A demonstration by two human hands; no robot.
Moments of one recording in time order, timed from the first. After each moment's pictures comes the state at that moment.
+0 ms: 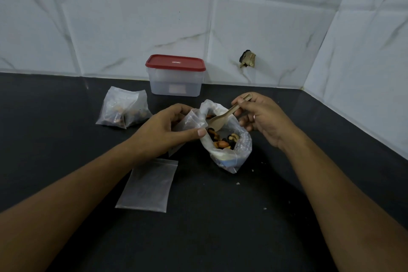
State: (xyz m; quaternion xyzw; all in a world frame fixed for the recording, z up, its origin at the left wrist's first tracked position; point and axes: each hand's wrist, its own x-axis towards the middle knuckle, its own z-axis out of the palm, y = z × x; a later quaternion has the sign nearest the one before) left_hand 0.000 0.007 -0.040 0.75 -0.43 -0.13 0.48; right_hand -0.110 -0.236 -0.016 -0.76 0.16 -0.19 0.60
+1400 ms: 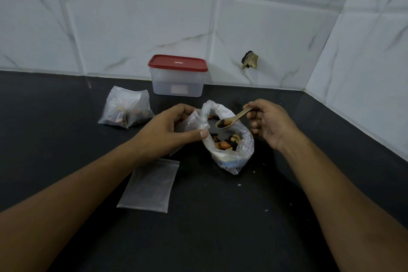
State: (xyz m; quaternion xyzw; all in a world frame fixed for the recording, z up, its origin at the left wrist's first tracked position) left_hand 0.001 0.007 -0.041 0.75 -0.43 -0.12 0.48; right_hand -0.108 -0.237 -0.019 -0.65 0.27 -0.21 0.68
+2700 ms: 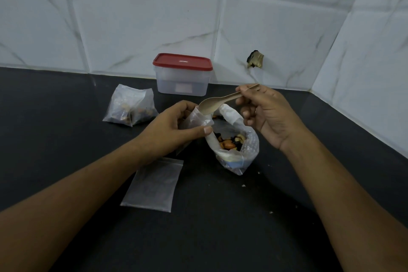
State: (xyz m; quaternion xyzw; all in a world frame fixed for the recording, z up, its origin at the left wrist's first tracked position) left_hand -0.003 0.005 -0.041 0.73 -0.41 -0.14 0.53; right_hand -0.112 -0.211 0.000 -0.66 0.09 -0.22 0.72
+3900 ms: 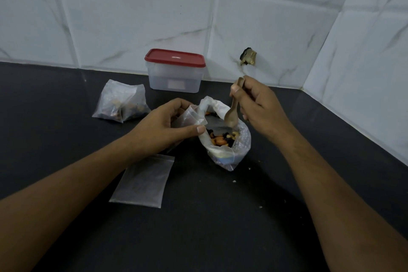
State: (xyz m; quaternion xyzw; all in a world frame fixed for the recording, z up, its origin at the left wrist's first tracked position) left_hand -0.006 0.005 -0.039 0.74 -0.44 -0.12 0.49; right_hand -0.117 -0.219 -0.006 -0.88 0.02 -0.31 0.37
